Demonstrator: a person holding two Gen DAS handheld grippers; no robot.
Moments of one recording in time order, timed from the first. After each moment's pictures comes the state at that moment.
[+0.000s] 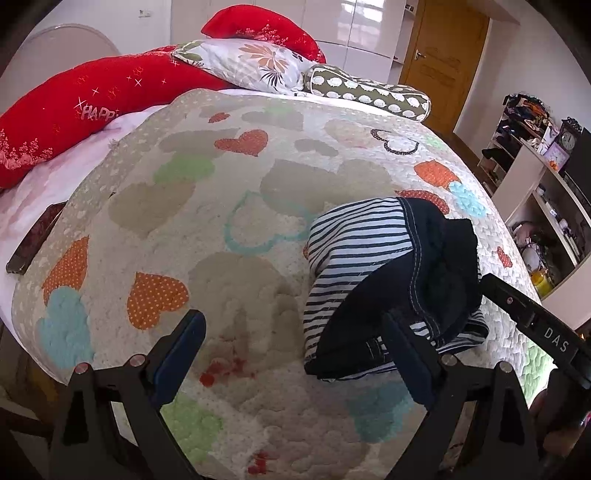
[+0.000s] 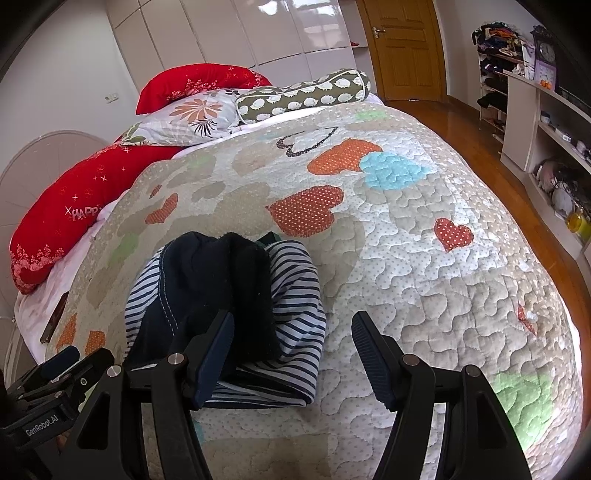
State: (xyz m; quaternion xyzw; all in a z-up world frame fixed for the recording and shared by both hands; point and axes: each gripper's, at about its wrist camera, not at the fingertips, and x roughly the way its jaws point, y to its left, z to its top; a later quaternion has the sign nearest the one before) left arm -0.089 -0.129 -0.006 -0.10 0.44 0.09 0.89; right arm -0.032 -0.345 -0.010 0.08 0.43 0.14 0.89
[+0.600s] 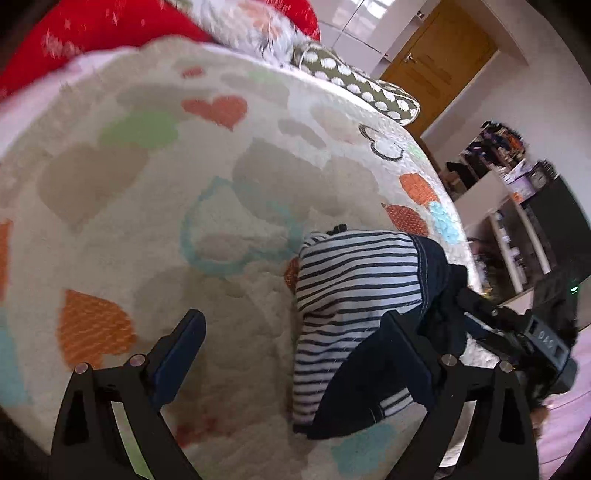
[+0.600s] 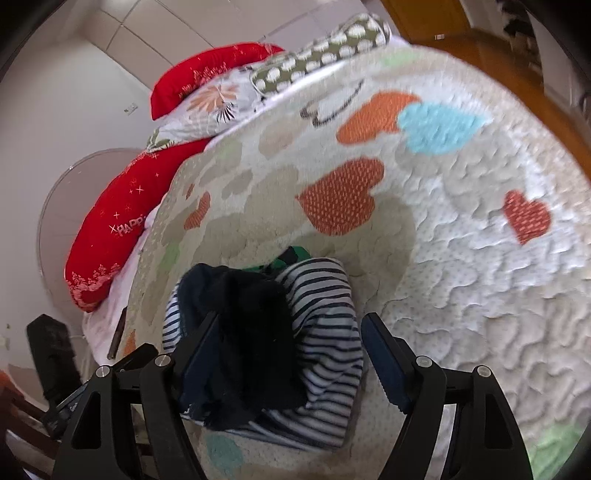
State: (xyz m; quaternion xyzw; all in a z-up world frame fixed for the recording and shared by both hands) left arm -0.033 -0.081 -0.038 -0.24 0.47 -0.03 0.85; right arm 0.032 -0.357 -0.038 0.21 0.50 0.25 0.80
